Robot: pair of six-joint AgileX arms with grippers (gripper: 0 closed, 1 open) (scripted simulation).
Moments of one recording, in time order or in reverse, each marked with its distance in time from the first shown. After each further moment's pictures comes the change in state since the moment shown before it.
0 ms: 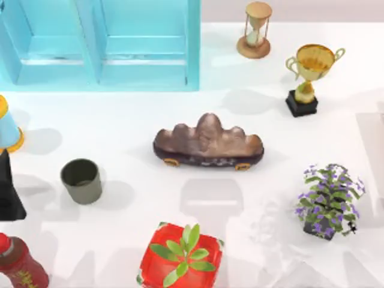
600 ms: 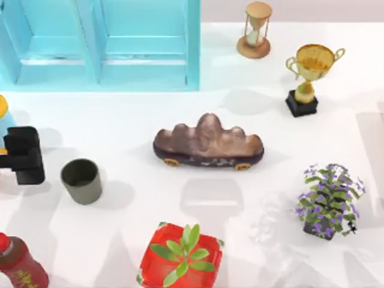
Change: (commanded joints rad) left arm -0.119 0.566 0.474 -0.388 0.001 -0.111; right arm 0.000 0.000 0.000 0.000 0.000 0.000
